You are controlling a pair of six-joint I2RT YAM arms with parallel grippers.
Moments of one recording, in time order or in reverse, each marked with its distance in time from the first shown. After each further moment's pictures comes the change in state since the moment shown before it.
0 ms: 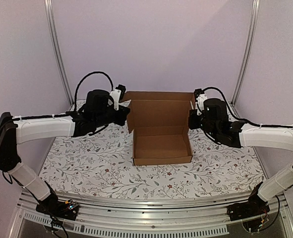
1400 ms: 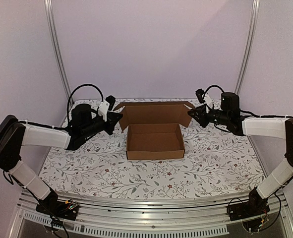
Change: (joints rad) left arm 0.178 -0.004 -0.320 0.502 0.299 0.262; right arm -0.374 0.118 0.016 0.110 -0.937 -0.333
